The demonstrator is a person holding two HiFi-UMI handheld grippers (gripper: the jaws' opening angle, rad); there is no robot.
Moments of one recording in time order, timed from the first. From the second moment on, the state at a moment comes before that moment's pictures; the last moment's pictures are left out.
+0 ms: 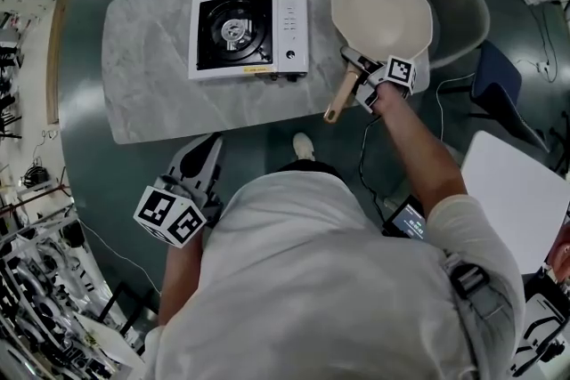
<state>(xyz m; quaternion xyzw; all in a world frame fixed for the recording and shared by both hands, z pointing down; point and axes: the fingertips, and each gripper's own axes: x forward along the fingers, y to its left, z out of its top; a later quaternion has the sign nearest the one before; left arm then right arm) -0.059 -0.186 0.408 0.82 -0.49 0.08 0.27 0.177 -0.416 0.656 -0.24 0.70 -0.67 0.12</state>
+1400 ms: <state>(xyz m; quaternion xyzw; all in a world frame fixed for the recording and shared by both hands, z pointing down) -0.059 -0.172 0.412 0.82 -0.50 0.03 0.27 0.120 -0.361 0.509 -0.07 0.75 -0.66 0.02</state>
